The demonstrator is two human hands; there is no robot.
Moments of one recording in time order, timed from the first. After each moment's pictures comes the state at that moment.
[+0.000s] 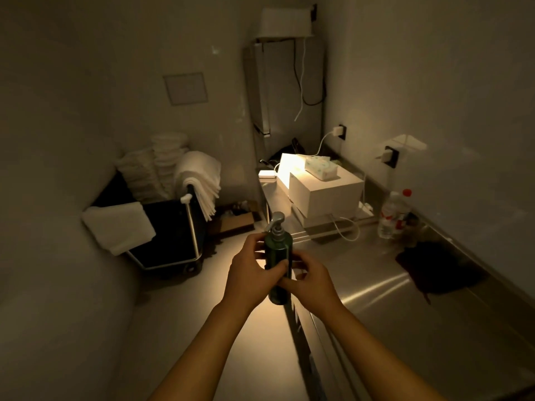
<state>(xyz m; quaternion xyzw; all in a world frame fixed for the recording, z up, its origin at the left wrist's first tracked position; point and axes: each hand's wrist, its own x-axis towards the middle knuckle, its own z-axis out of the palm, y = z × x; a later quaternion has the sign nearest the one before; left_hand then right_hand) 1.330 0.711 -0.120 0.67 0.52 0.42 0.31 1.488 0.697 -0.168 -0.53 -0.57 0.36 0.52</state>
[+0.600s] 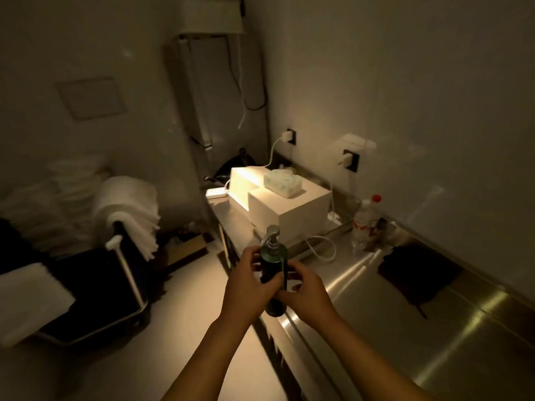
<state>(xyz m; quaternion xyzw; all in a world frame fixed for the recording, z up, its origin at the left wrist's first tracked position) 1.371 0.918 -0.160 0.73 0.42 0.37 0.38 1.517 0.861 -0.201 -0.61 -0.47 0.34 0.54</state>
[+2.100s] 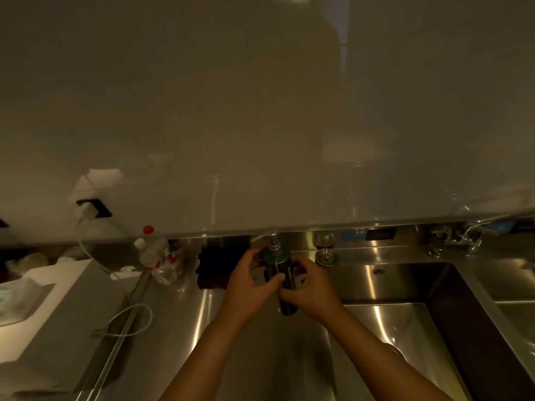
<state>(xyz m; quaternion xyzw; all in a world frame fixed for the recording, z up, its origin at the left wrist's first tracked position) 1.710 0.771 -0.181 0.84 0.02 0.09 0.54 1.749 0.602 -0.226 -0.82 -0.10 0.00 0.57</state>
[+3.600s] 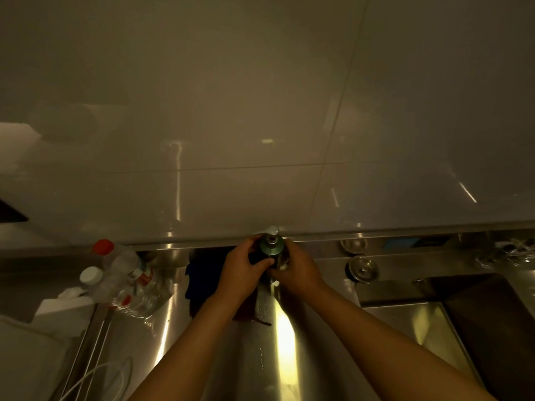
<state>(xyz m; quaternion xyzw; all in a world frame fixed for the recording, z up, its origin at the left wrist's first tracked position) 1.941 0.925 -0.311 0.83 0.03 -0.03 0.56 1.962 0.758 -0.344 -0.88 -0.05 0.07 0.46</state>
